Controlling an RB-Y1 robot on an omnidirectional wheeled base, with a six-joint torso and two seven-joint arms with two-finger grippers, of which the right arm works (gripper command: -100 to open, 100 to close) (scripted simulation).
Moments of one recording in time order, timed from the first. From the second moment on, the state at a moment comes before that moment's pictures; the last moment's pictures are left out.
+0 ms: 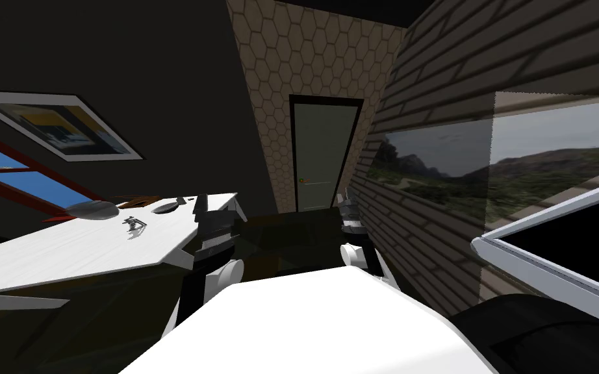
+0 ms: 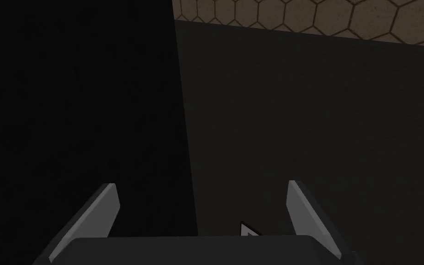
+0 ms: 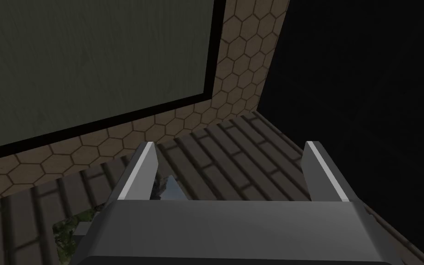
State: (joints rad) arm 0.46 -0.02 0.03 -2.26 -0.03 -0.38 0.06
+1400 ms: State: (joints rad) arm 0.35 -0.09 0.01 -1.96 -0.05 -0.43 0.03
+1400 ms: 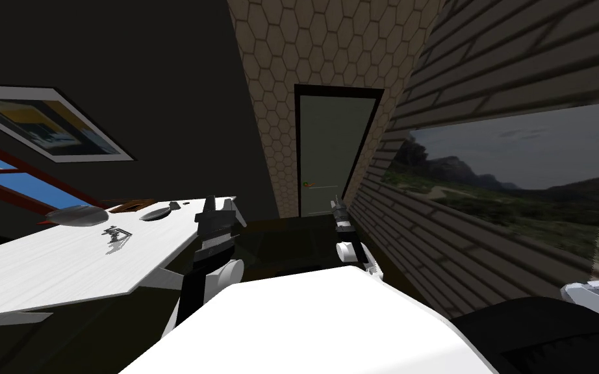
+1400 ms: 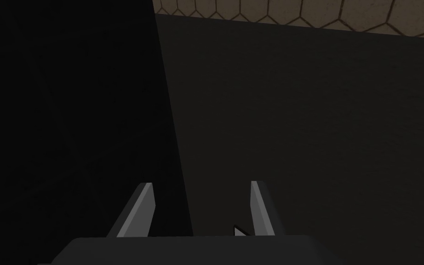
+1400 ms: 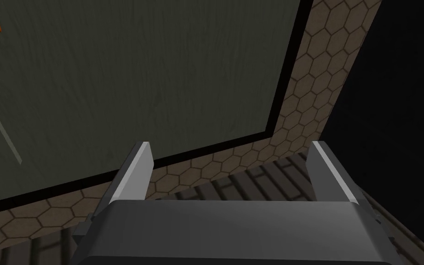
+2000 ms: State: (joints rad) arm 0.29 -0.11 0.01 -1.81 -0.06 -0.46 0.02
